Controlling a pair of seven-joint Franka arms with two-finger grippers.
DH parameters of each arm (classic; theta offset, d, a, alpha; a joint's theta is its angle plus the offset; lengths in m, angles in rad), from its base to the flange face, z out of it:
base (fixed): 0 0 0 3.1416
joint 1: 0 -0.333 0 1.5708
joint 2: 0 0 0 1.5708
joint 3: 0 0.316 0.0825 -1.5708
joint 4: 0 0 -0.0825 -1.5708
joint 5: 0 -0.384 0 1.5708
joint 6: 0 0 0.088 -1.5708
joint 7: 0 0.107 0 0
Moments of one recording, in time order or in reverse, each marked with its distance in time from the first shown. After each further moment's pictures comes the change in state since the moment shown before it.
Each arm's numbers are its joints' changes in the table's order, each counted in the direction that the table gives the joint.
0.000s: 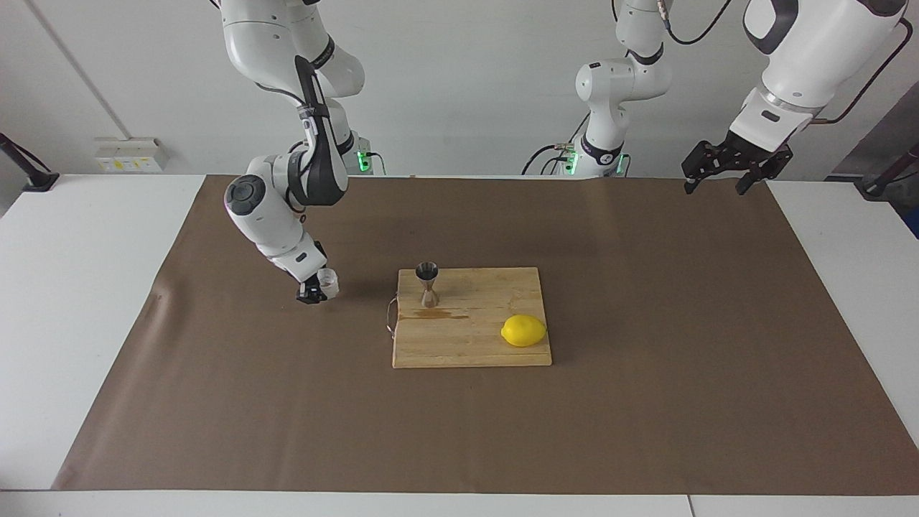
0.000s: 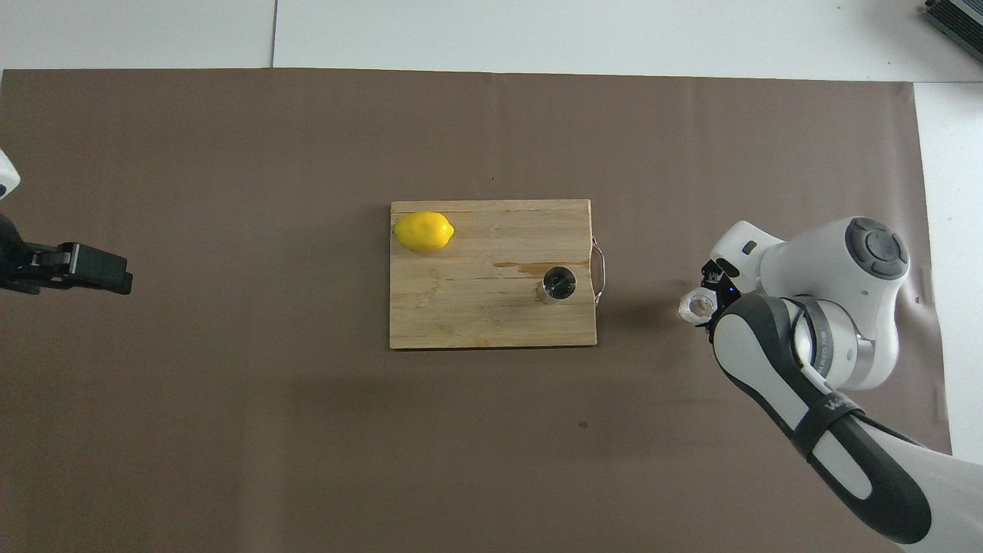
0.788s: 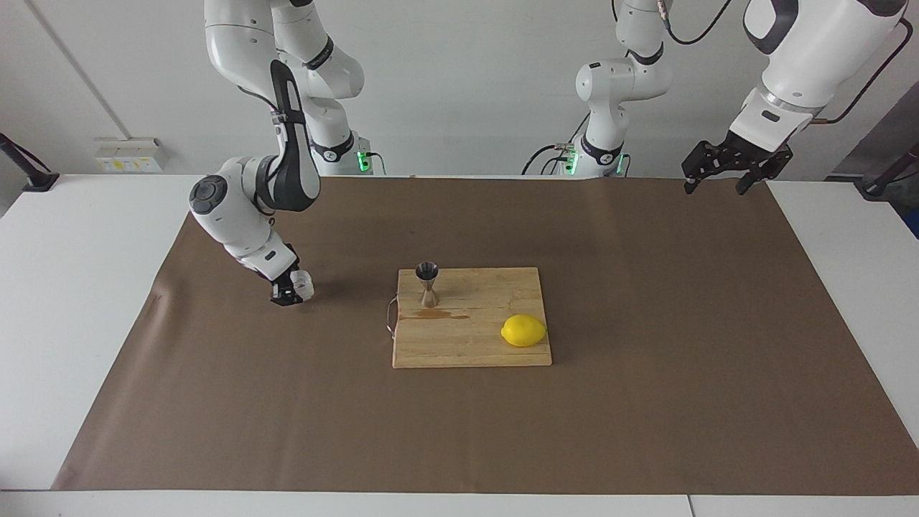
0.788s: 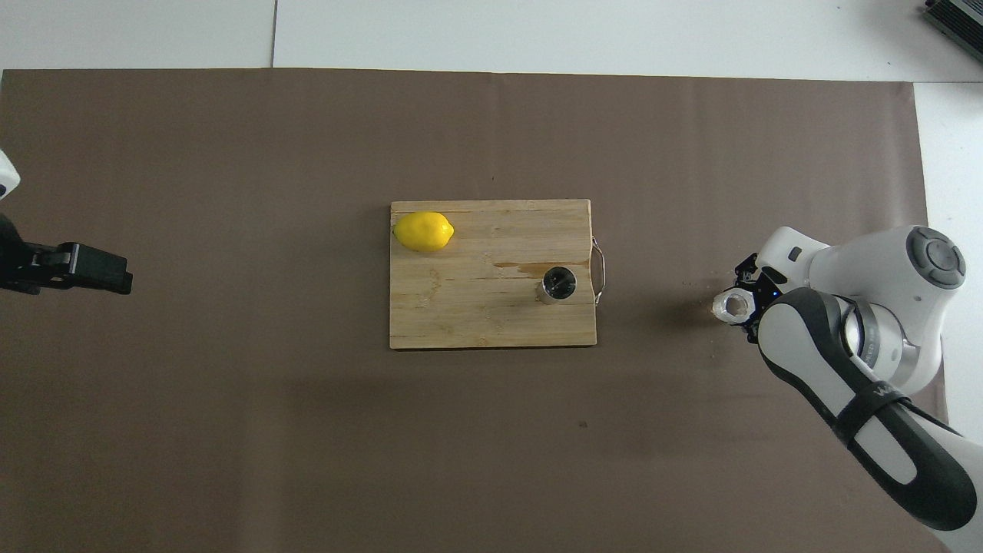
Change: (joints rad) left arm 0.000 0.000 0.000 0.000 0.000 0.000 0.000; right arm 0.094 0.002 0.000 0.017 -0.015 -0.042 -0.179
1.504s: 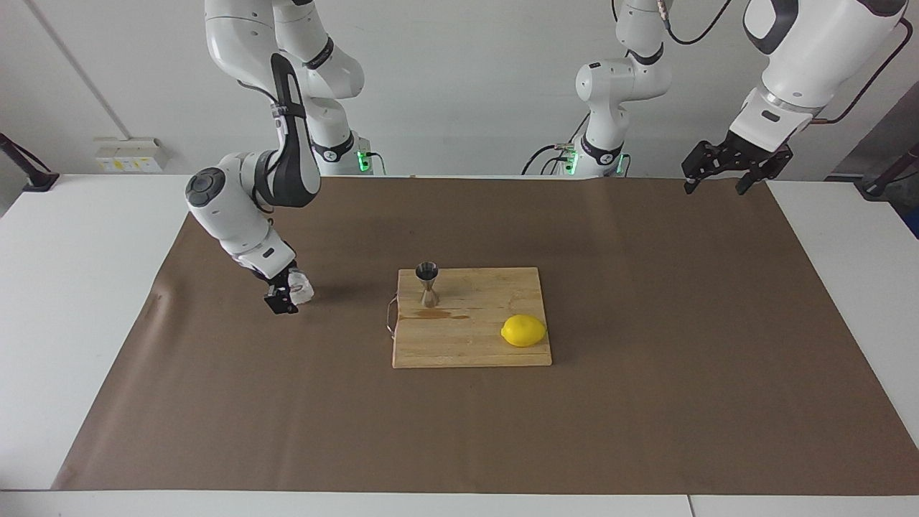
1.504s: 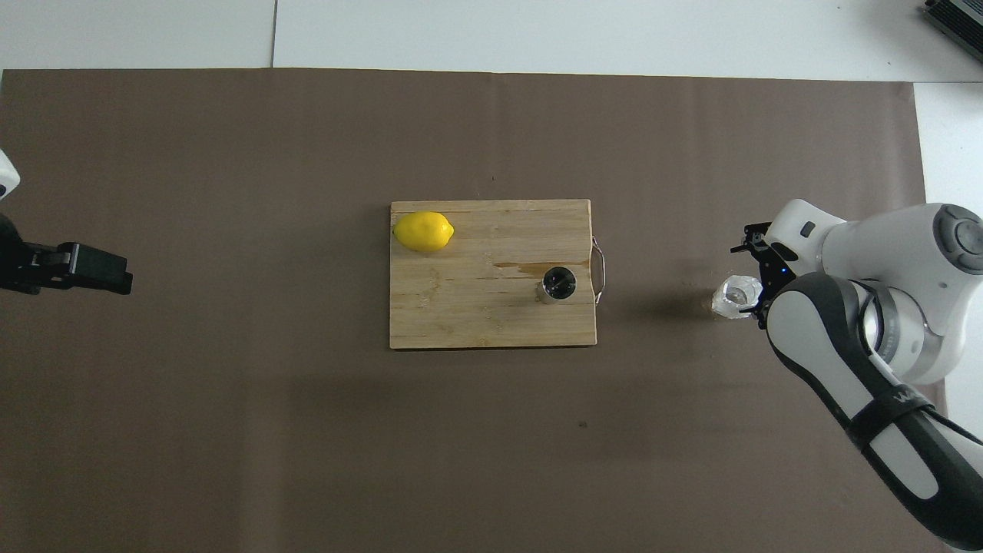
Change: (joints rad) left arm 0.000 0.000 0.000 0.000 0.000 0.000 0.000; right arm -0.024 -0.086 0.013 -0.139 -0.001 0.106 0.216
